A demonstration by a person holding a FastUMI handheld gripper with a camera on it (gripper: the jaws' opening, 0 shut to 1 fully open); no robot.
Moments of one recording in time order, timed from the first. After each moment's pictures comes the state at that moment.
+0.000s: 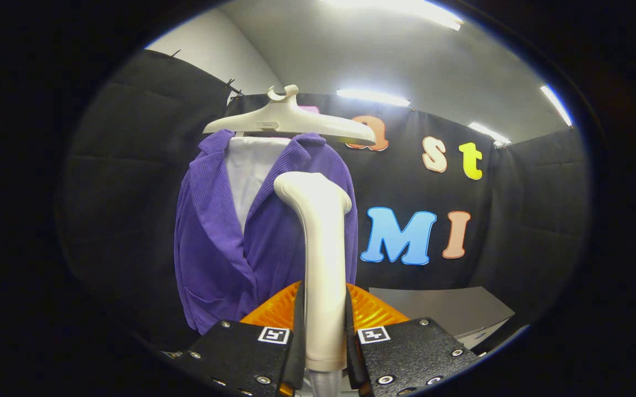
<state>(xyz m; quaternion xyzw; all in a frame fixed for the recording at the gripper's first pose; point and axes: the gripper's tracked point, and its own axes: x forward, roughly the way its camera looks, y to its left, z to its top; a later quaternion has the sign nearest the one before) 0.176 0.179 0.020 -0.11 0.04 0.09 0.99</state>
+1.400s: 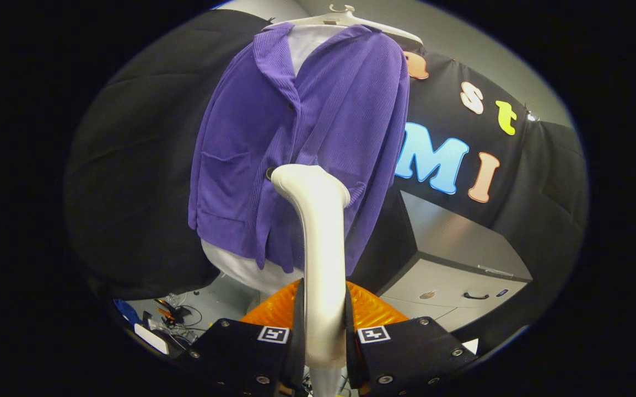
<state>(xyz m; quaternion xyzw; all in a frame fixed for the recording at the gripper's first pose) 0.111 0.157 -0.198 -0.18 0.23 0.12 0.95</state>
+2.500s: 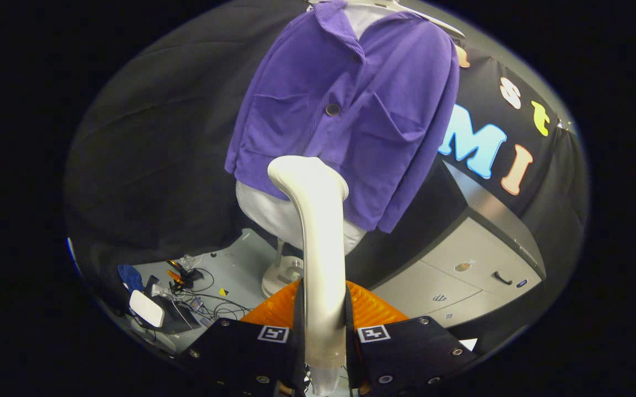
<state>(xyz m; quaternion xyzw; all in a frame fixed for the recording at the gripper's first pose) 0.069 0.186 -0.238 -0.23 0.28 0.20 0.91</state>
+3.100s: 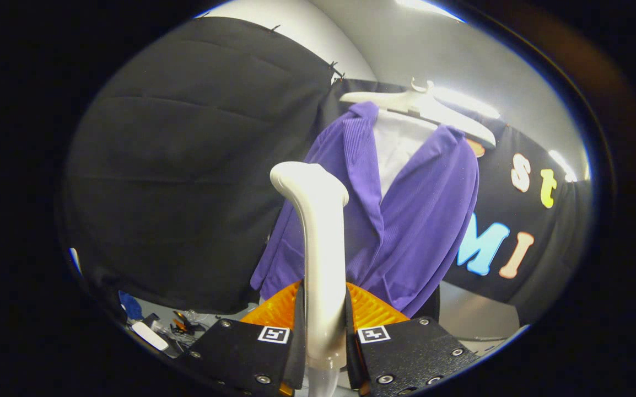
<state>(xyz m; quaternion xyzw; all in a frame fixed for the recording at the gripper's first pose) 0.098 0.302 -0.027 -0.22 0.05 0.27 0.94</state>
